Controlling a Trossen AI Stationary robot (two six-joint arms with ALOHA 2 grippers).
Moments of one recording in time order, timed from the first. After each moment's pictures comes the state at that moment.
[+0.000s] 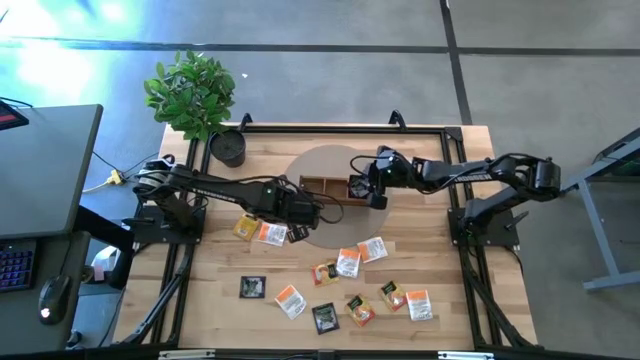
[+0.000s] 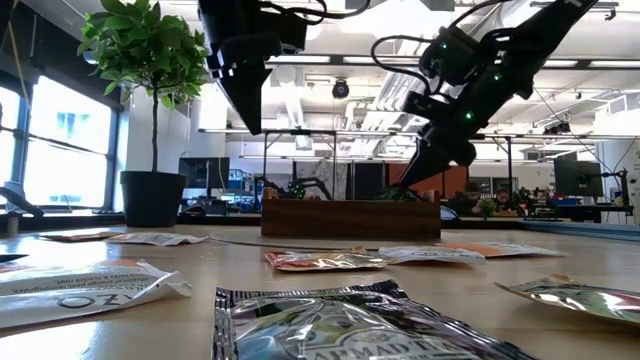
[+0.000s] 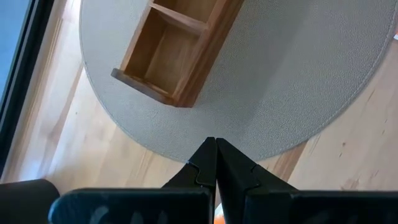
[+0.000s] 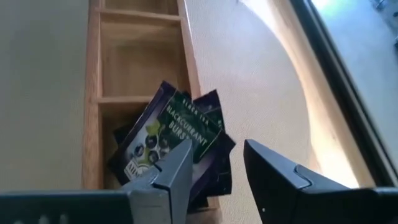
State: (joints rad) left arm -0.14 1.72 1.44 -1.05 -0.44 -0.45; right arm -0.34 1.41 0.65 0.01 0.10 -0.26
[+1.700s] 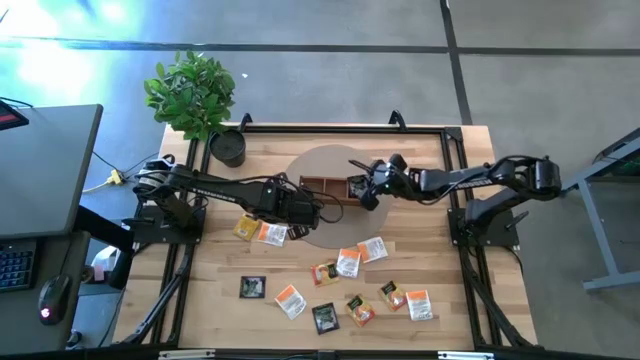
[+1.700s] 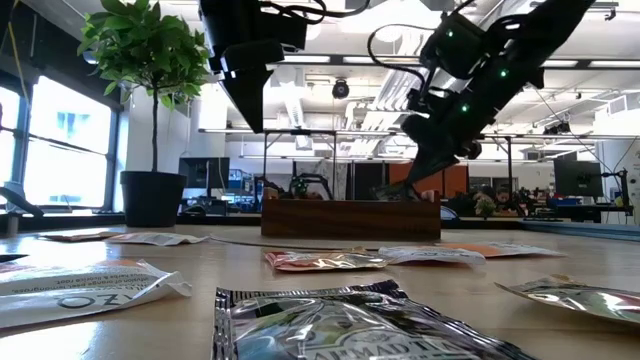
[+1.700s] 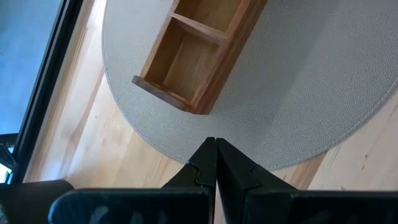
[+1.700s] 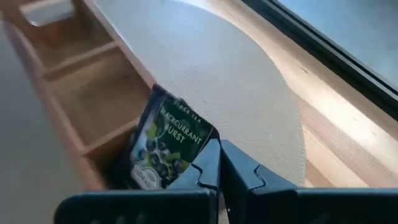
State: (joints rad) left arm -0.14 1.72 1.44 -1.05 -0.51 -0.45; right arm -0.20 1.41 0.65 -0.02 0.42 0.31
